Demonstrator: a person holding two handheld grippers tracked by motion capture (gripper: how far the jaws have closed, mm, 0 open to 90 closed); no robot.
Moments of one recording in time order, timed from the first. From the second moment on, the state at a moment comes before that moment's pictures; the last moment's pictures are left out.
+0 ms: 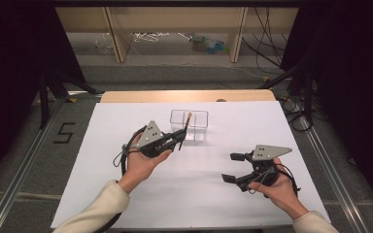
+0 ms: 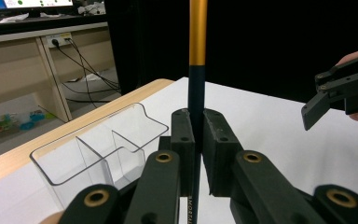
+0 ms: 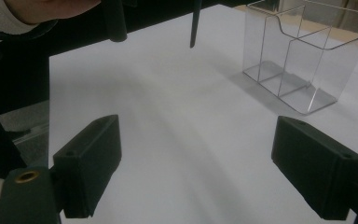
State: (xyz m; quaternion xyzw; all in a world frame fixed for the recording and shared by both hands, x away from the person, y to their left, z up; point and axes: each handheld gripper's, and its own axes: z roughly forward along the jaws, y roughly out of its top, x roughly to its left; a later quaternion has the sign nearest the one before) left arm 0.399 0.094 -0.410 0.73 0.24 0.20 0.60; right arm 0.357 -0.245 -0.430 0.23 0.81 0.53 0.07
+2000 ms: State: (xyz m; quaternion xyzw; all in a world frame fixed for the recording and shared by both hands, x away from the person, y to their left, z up) left arm 0.411 0.084 -0.402 0.73 0.23 0.21 0.61; right arm 0.358 -0.244 -0.431 0.23 0.81 0.54 0.06
